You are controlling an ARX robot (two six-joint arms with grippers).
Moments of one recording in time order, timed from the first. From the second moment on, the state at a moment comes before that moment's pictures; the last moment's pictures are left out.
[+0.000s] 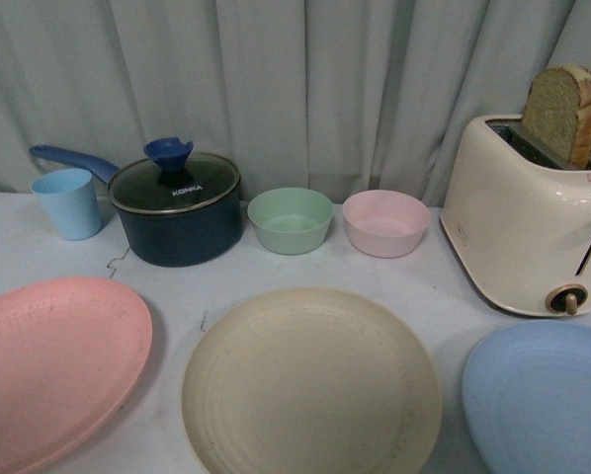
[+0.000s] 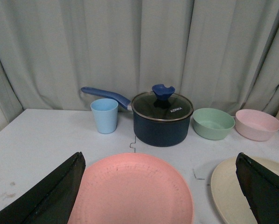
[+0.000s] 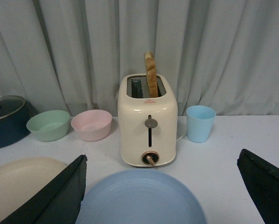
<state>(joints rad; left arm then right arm) 0.00 0.01 0.01 0.00 0.00 -0.01 0.00 0.00 0.01 0.00 0.00 0.00</state>
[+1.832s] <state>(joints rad) 0.00 0.01 0.01 0.00 0.00 -0.01 0.00 0.00 0.01 0.00 0.00 0.00</state>
